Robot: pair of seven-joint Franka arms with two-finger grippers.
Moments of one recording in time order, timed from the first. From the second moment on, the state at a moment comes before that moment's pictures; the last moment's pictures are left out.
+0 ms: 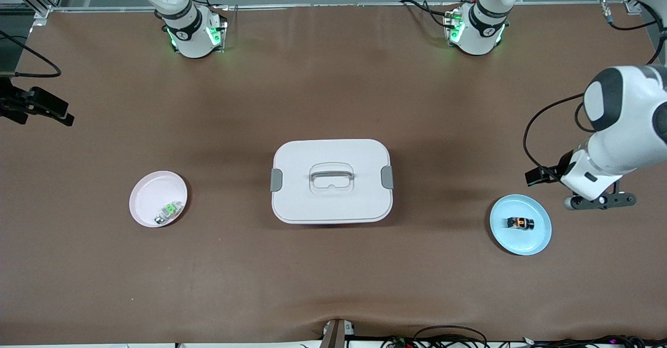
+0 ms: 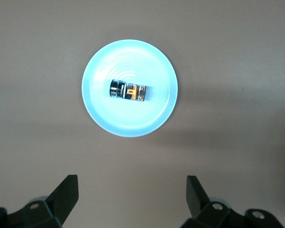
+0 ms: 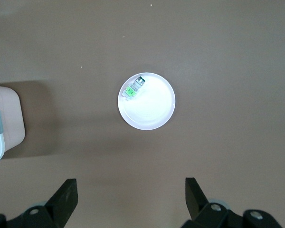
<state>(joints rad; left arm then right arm) -0.01 0.31 -0.01 -1.75 0.05 2.04 -0.10 -0.02 0.05 -0.02 -1.48 0.02 1.53 0.02</state>
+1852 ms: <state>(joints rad) 0.06 0.67 -0.01 -1.70 0.05 2.46 0.04 -0.03 0.05 -0.03 -1.48 0.02 1.53 0.01</state>
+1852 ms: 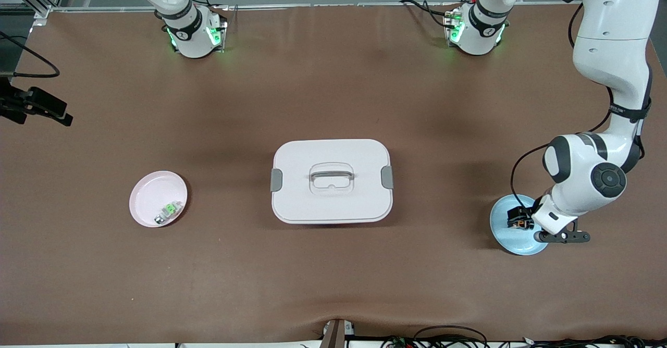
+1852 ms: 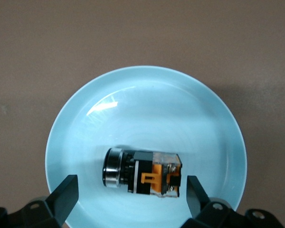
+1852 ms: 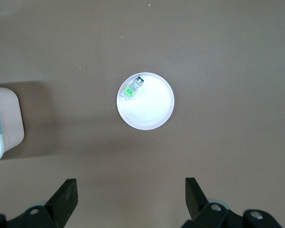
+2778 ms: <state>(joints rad) 0.05 0.70 -0.02 -1.69 0.05 2.46 0.04 -0.03 0.05 -0.03 -1.48 0.02 1.53 0.01</state>
